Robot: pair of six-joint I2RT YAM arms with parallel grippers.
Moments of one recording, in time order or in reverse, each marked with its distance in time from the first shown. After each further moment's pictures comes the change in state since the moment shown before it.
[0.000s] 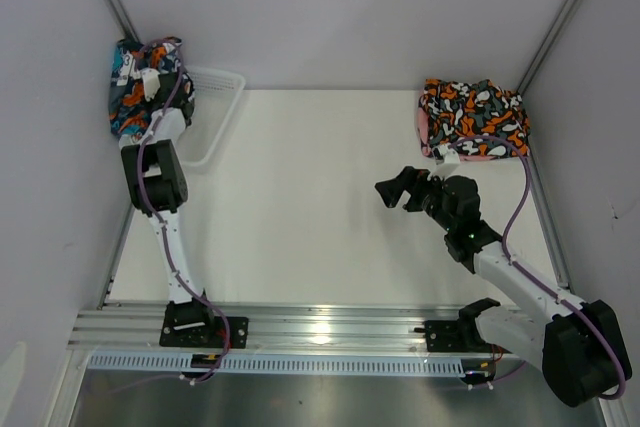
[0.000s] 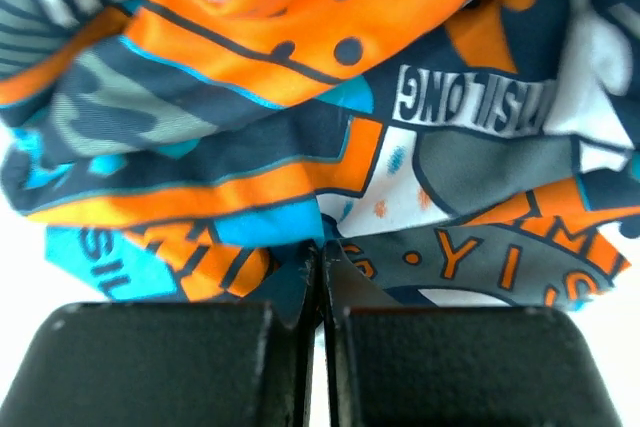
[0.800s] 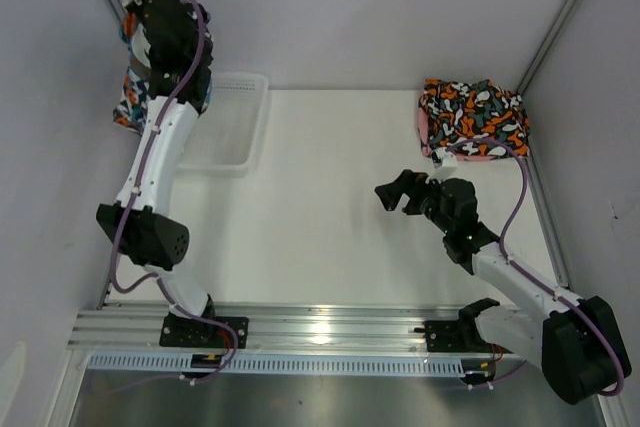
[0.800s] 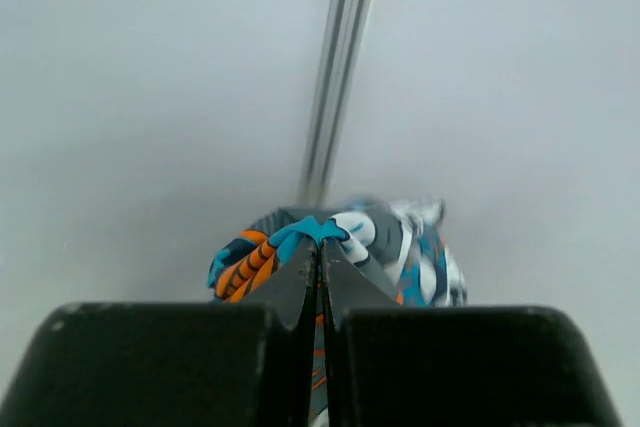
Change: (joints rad) left arm -0.354 -0.599 0.037 0.360 -0.153 0.327; right arm 0.005 0.015 -0.025 0.012 0.014 -0.004
